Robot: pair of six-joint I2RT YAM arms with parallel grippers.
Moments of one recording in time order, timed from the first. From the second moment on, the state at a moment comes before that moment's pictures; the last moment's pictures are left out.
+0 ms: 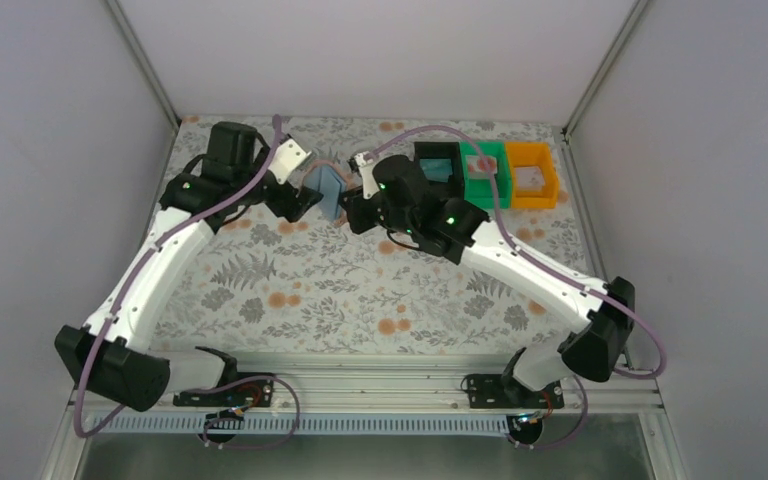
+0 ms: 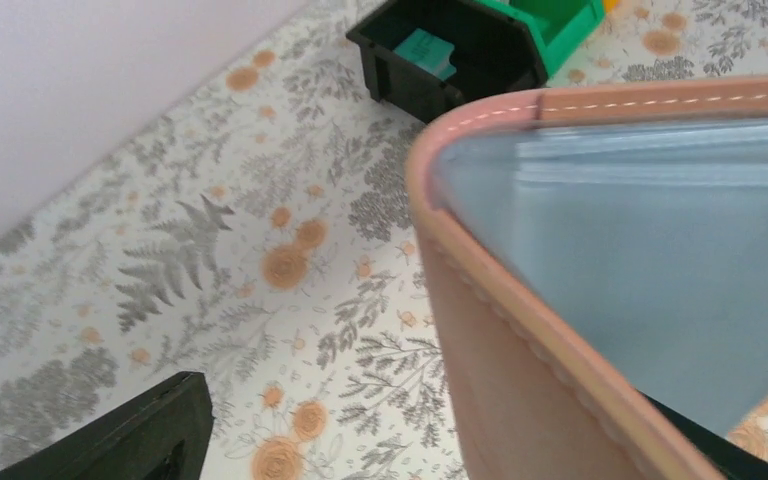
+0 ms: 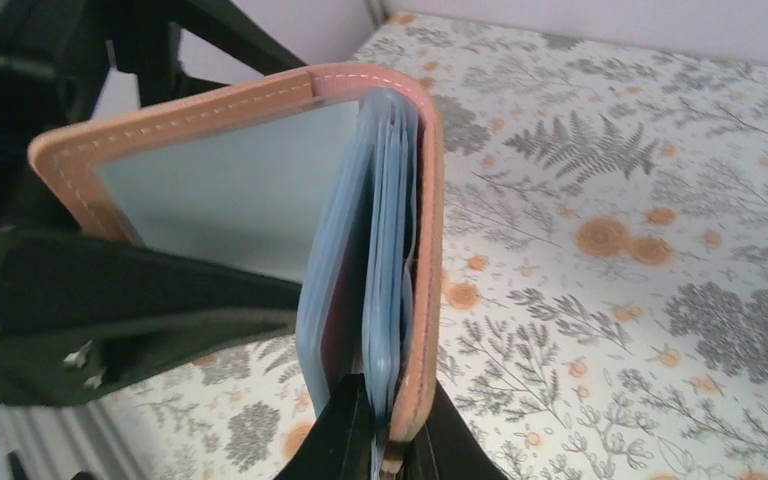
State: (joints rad) left arm -0.33 1.30 1.37 -0.79 0.35 0.36; right arm 0.93 1.50 1.44 -0.46 0.06 0.40
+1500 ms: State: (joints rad) left arm -0.26 1.25 1.38 -0.80 0.54 0.47; right arm 0.81 1.61 1.47 -0.36 -0.40 0.41
